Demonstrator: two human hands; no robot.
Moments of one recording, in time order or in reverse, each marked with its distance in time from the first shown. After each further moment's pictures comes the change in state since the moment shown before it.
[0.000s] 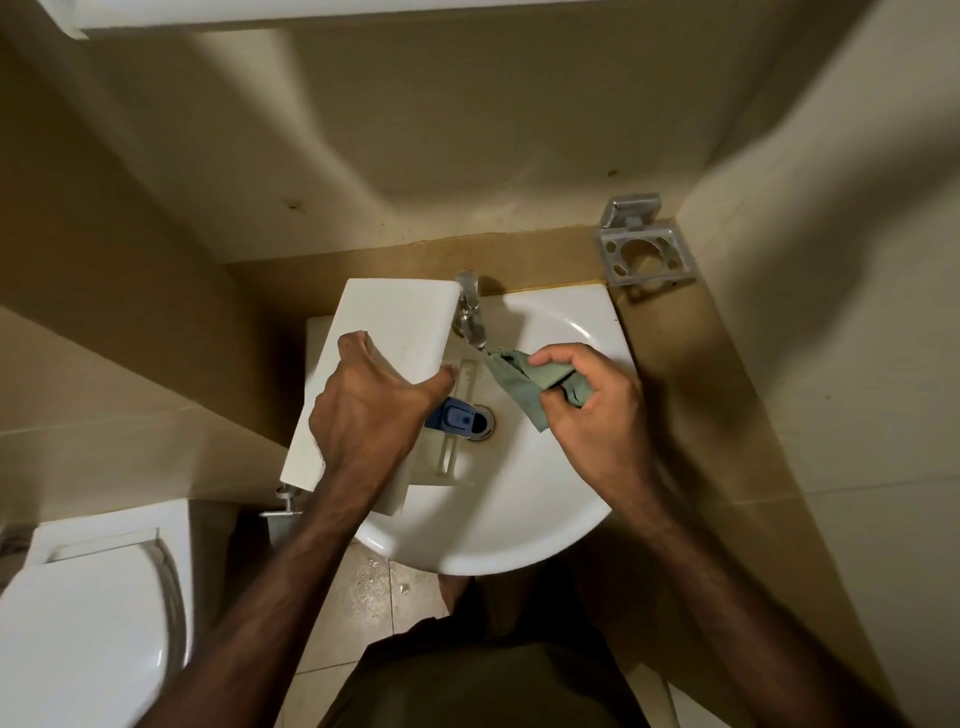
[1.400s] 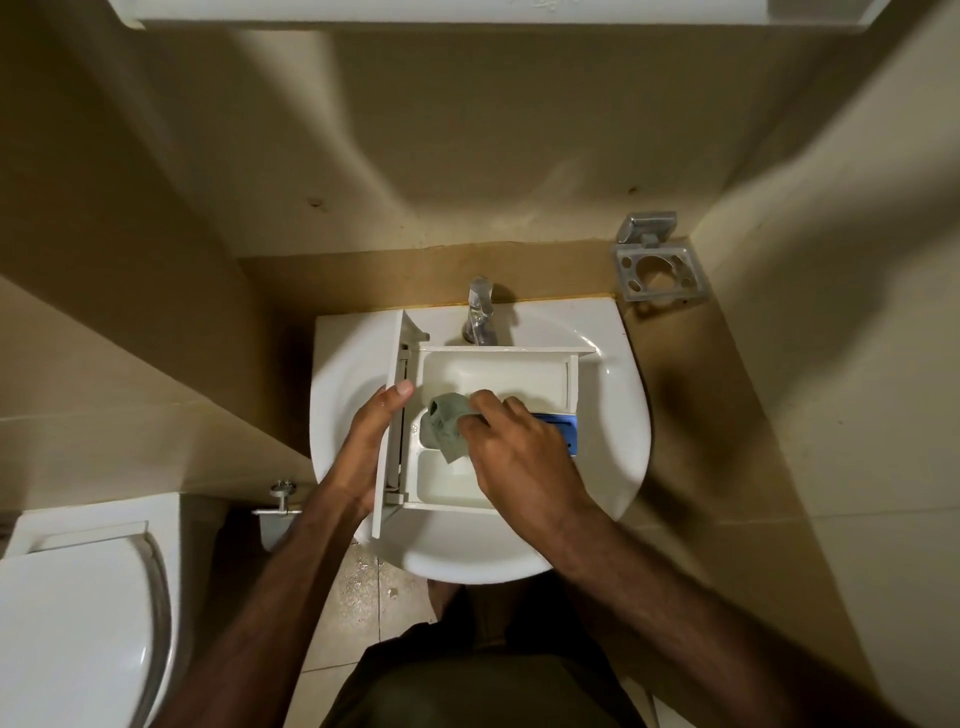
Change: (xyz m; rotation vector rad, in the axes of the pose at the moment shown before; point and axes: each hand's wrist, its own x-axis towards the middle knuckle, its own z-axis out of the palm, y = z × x) left_hand -0.001 -0.056 0.019 -1.048 -0.565 -0.225; right_hand -0.027 -0.033 0.061 -0.773 -0.351 -0.441
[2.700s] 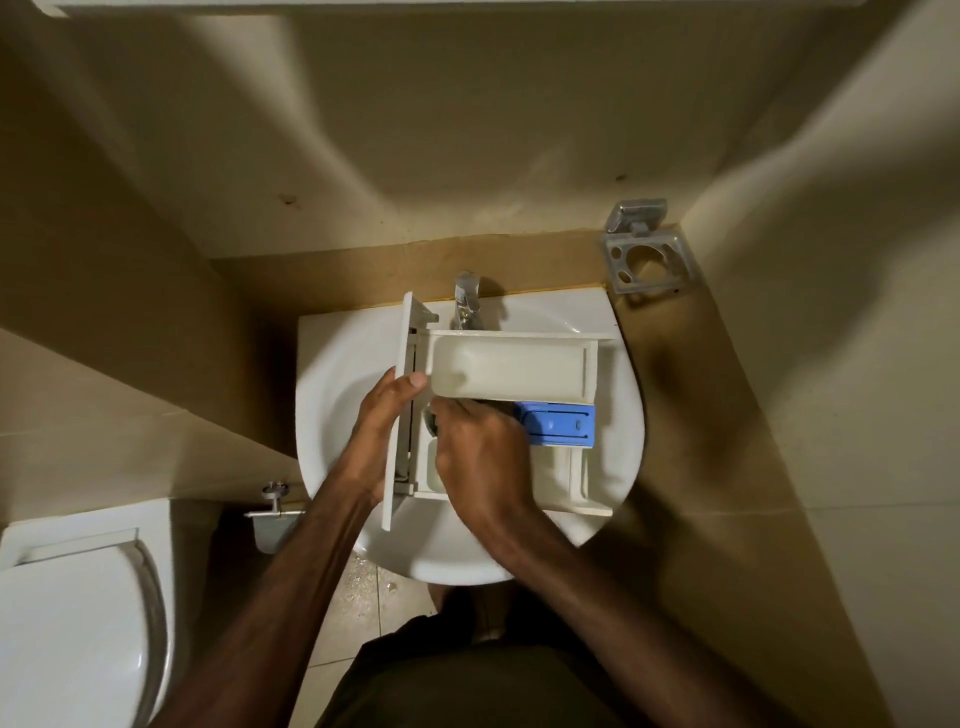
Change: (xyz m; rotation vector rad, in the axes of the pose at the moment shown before) left_hand 0.023 0.000 0.009 -0.034 -0.005 0.019; right_hand 0.022 -0.017 0.020 0.289 0.160 0.303
